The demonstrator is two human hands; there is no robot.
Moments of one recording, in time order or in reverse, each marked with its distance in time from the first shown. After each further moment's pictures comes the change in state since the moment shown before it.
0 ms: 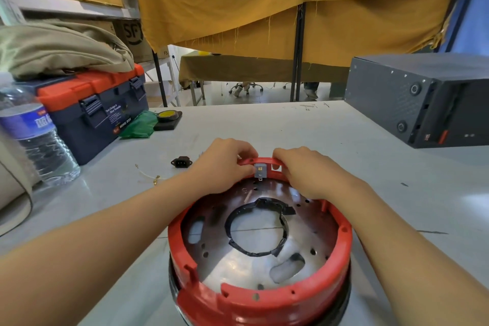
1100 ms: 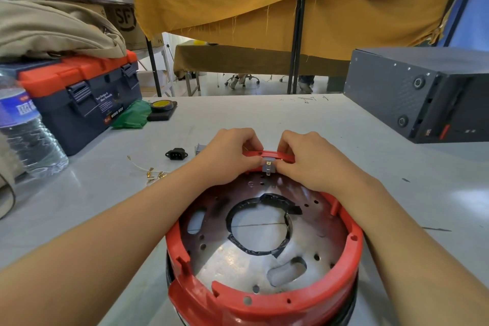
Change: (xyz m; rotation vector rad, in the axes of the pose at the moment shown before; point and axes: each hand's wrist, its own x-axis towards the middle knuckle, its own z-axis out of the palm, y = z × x) left_hand 0.009 0.001 0.009 -0.158 0.016 0.030; right_hand -0.001 0.003 -0.002 0.190 0.138 0.011
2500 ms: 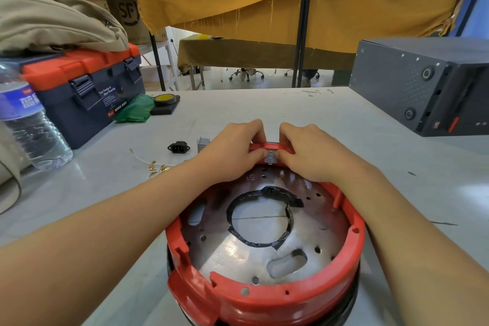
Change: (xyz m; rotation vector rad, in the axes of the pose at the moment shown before) left_hand -0.001 0.002 0.007 0.159 -0.009 0.087; right_hand 0.007 0.003 0.003 -0.036 -0.066 -0.031
